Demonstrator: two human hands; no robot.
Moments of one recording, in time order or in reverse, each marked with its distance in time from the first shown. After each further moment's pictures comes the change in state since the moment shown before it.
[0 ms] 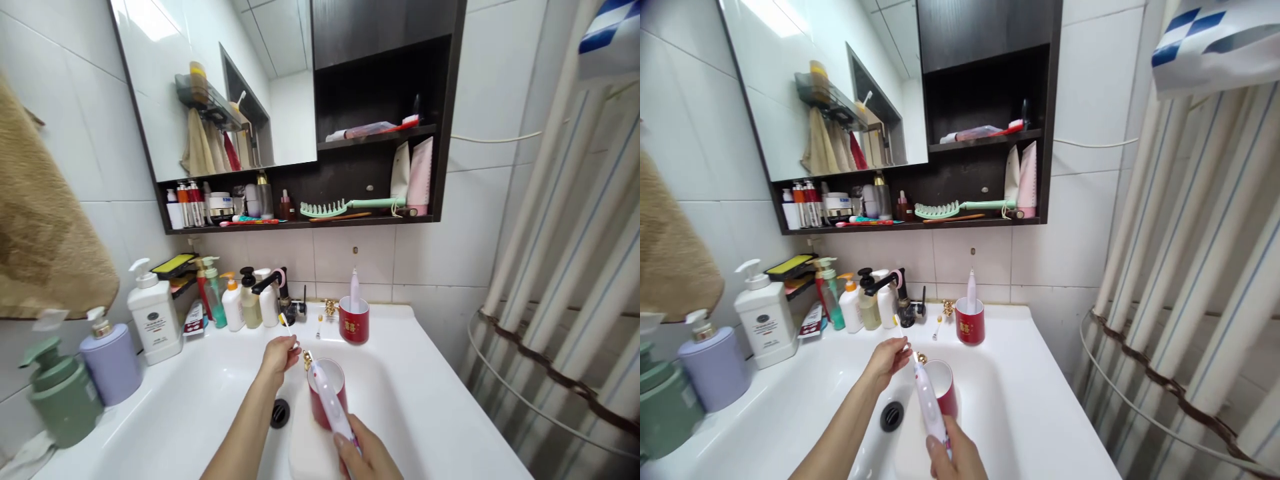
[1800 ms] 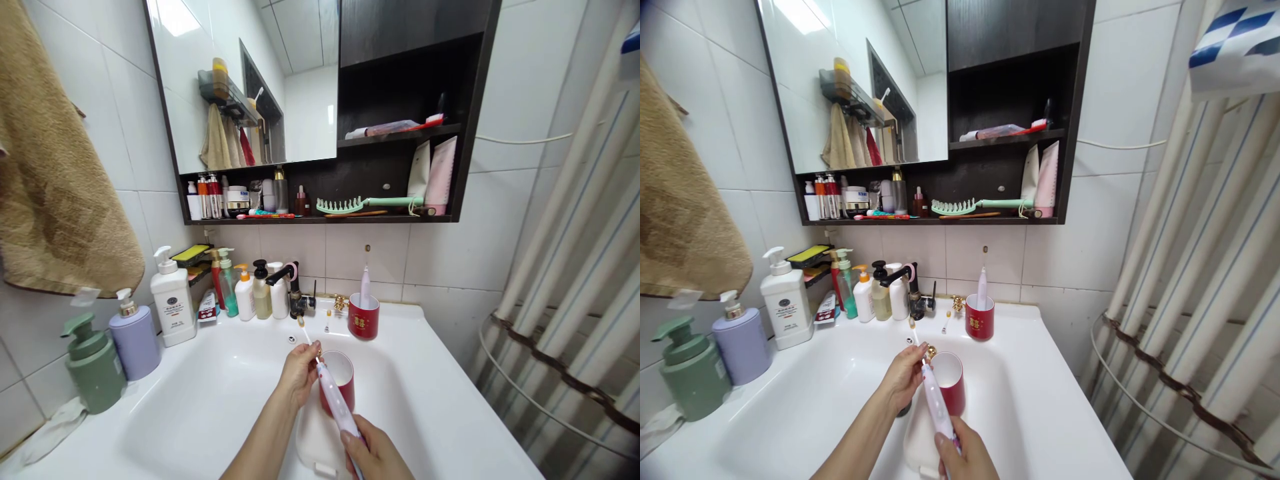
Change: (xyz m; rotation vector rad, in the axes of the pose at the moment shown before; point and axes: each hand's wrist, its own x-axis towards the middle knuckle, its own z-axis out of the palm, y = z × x) left_hand -0.038 -0.021 0.002 -0.467 -0.273 -0.033; right_hand -0.003 0.006 0.010 0.051 -0.105 0.011
